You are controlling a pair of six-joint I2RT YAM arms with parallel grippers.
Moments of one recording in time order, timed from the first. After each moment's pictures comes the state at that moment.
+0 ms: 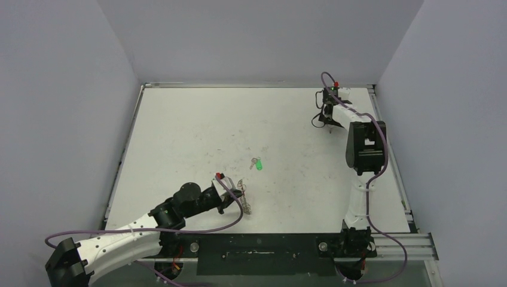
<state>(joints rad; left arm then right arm) -0.95 0.66 0.23 0.20 0.14 0.01 0.07 2.21 1.63 -0.43 0.48 0.33</state>
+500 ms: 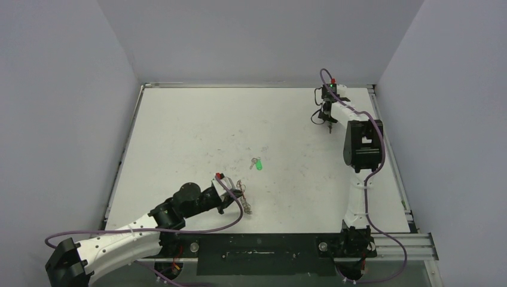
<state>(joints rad) -0.95 0.65 0.22 0.20 0.14 0.01 0.07 2.29 1.77 -0.45 0.36 0.33</state>
